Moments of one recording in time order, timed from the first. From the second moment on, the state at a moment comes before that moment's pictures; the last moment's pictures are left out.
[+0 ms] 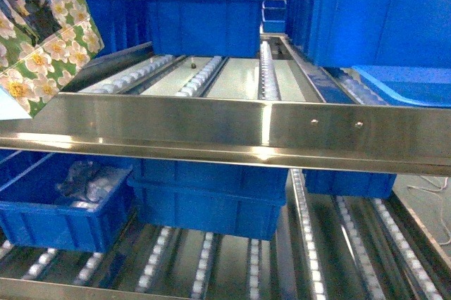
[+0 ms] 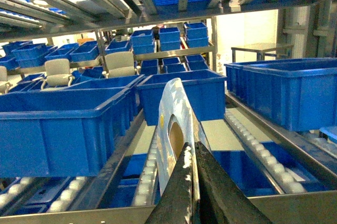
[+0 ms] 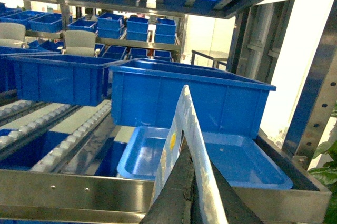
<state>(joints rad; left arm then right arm) -0.37 0.86 0.46 0.57 -0.30 0.14 -0.04 0.51 0.34 0.32 0.04 -0.07</state>
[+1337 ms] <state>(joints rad) -0.37 0.86 0.46 0.57 -0.30 0.14 -0.04 0.51 0.34 0.32 0.04 -0.07</state>
